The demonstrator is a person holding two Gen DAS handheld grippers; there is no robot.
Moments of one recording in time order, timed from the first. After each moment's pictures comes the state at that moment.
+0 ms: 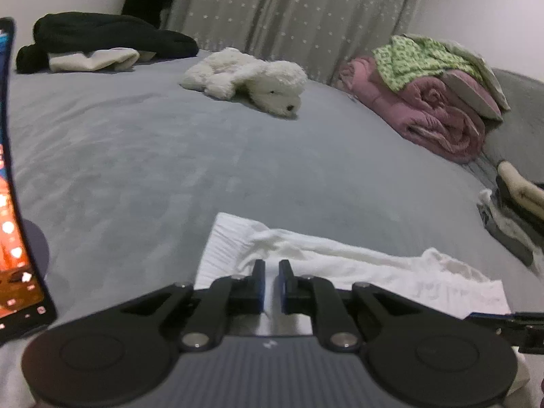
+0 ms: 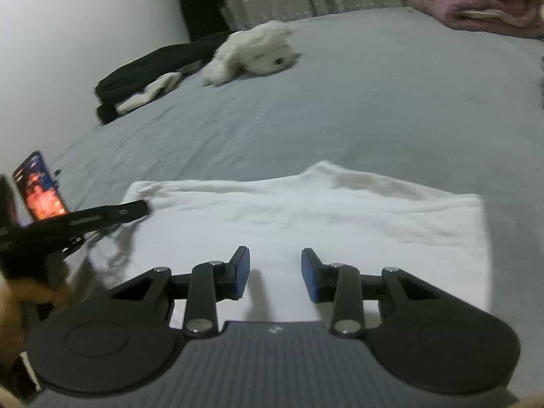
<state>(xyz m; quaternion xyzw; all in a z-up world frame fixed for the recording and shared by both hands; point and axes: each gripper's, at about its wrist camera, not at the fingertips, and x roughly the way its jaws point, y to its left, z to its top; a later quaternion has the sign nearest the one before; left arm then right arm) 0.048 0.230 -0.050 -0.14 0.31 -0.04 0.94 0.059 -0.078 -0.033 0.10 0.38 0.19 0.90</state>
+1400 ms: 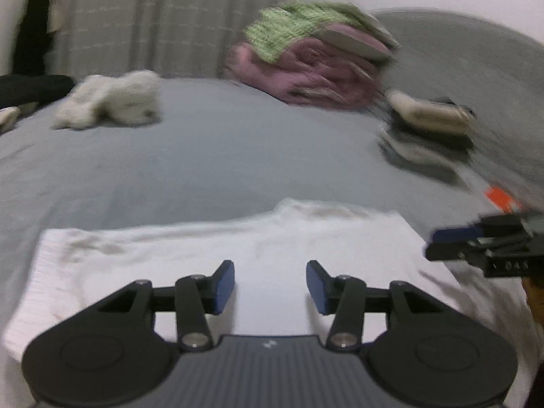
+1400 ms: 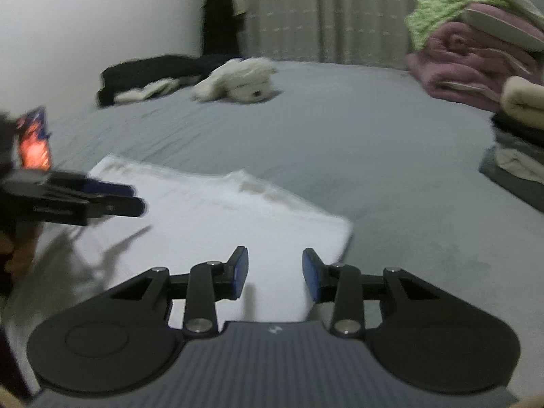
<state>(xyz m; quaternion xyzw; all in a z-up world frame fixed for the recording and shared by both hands) 0.021 0.120 -0.048 0.00 0.30 -0.24 0.92 0.010 -0.149 -0.037 -0.03 0.30 0.20 0.93</state>
